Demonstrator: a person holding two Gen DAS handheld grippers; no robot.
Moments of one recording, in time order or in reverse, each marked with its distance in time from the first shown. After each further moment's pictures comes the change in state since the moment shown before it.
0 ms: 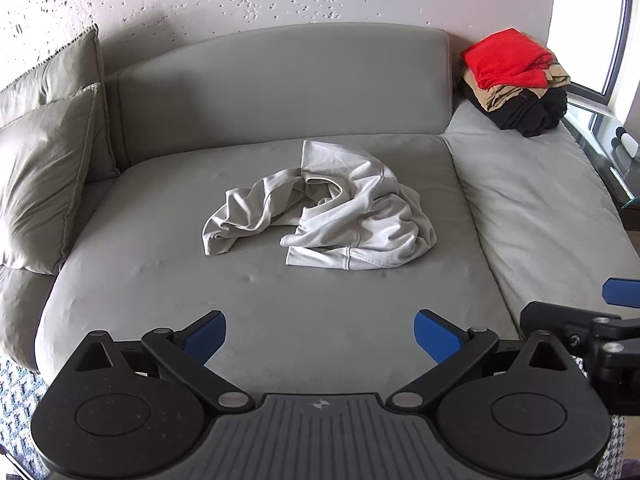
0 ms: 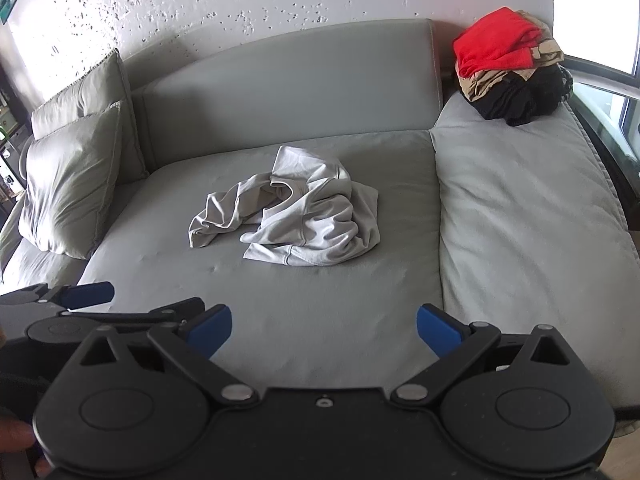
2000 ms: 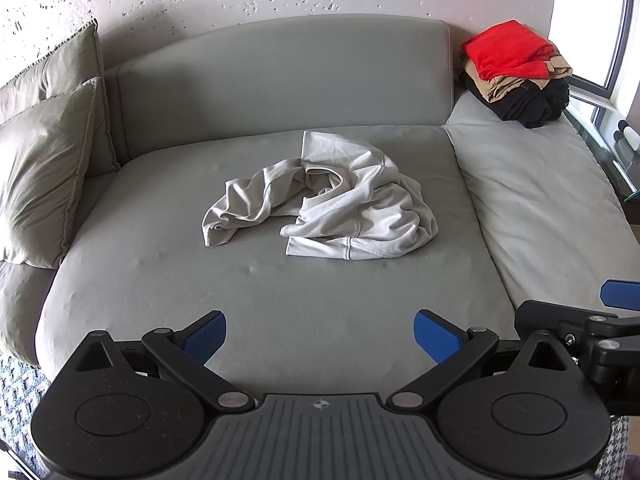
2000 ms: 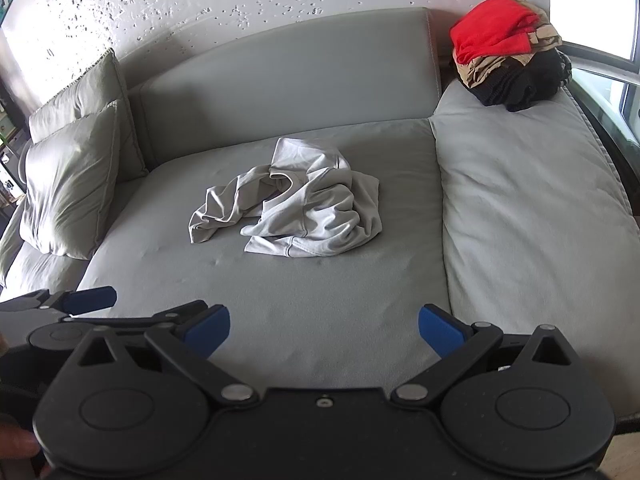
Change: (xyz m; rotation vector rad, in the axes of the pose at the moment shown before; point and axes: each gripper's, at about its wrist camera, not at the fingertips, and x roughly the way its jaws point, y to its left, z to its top) left arm 0.003 0.000 -0.001 -0.018 0.028 0.008; right arm 0.004 -0.001 -0.004 0.021 0.020 0.010
